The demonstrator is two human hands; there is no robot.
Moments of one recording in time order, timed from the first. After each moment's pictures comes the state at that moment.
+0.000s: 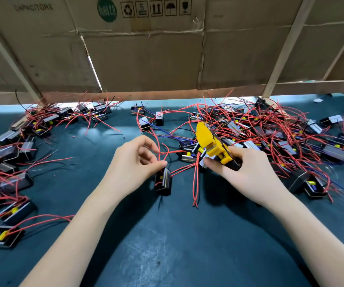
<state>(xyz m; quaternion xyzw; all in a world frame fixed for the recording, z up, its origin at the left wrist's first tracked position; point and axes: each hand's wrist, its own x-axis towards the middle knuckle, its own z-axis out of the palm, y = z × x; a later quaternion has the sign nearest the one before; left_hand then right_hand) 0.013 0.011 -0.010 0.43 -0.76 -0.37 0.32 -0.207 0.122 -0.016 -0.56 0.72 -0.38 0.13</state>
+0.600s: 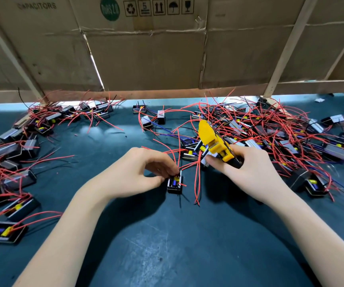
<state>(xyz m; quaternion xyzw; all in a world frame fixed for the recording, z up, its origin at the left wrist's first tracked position) 0.028 0.009 0.003 0.24 -0.89 -0.35 0.16 -0.206 0.119 -0.016 -0.56 0.72 -0.38 0.13</state>
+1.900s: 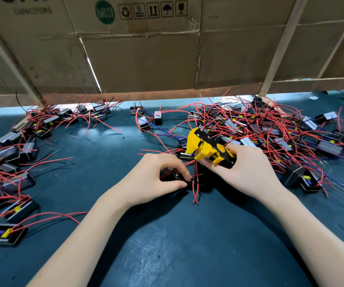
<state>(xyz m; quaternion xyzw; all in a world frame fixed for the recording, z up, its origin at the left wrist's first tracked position) 0.003 0.024 -0.014 0.20 -0.90 -0.32 0.20 -0.210 0.115 -0.027 -0.55 0.77 -0.32 0.01</state>
